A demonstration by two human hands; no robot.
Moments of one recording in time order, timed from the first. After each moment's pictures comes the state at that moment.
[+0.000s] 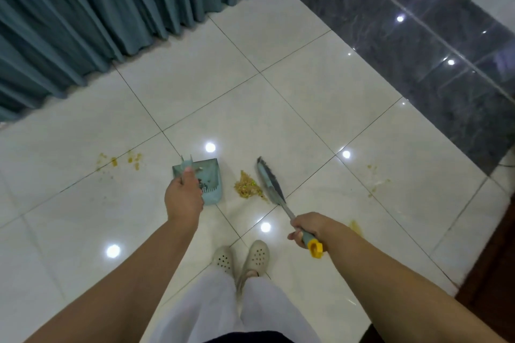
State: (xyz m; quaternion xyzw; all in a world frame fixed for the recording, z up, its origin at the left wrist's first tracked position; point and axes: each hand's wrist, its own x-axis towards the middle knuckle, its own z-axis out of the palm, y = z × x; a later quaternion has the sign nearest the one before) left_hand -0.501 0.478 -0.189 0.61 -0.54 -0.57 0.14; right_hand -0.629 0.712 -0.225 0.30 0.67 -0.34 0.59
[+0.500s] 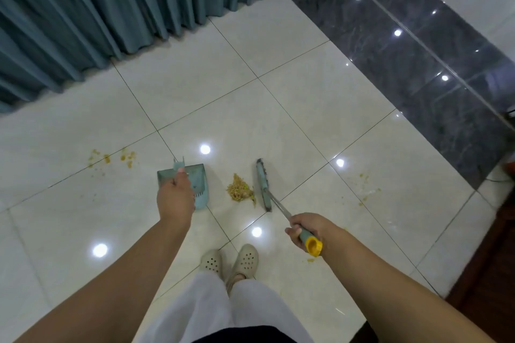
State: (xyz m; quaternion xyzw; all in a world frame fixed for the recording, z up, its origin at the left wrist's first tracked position) left_hand -0.501 0.483 -0.187 0.61 -0.54 -0.56 0.14; right_hand -0.641 0.721 -0.203 0.39 0.60 -0.44 0.54
